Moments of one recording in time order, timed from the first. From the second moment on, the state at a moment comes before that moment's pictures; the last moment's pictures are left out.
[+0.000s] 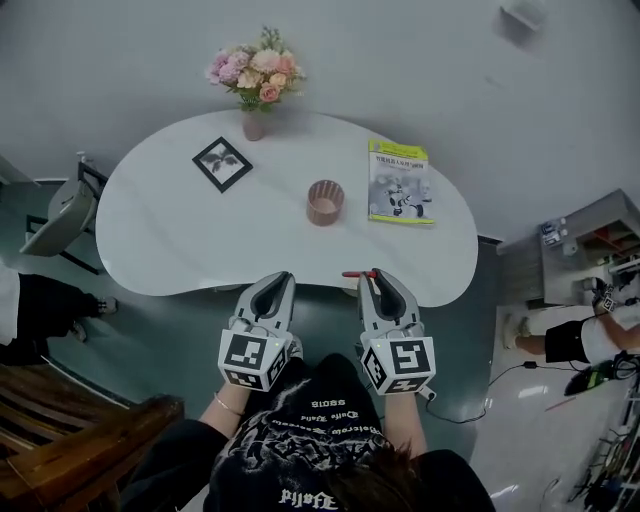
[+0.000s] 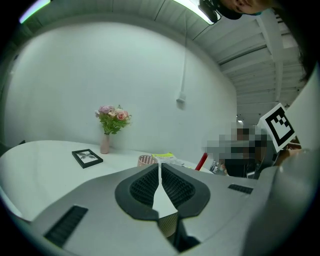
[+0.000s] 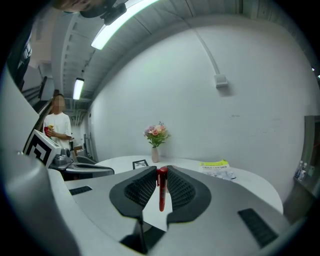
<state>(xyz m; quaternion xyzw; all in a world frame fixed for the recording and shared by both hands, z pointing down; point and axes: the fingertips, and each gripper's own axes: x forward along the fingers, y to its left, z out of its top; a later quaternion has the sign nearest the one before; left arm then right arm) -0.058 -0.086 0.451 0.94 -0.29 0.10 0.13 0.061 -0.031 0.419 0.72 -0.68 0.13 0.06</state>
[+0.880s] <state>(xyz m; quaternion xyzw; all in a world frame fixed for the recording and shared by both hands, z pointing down) -0.001 -0.170 0.465 0.91 -0.37 0.10 0.14 0.133 -0.130 0.388 0.65 -0.75 0.10 0.02</state>
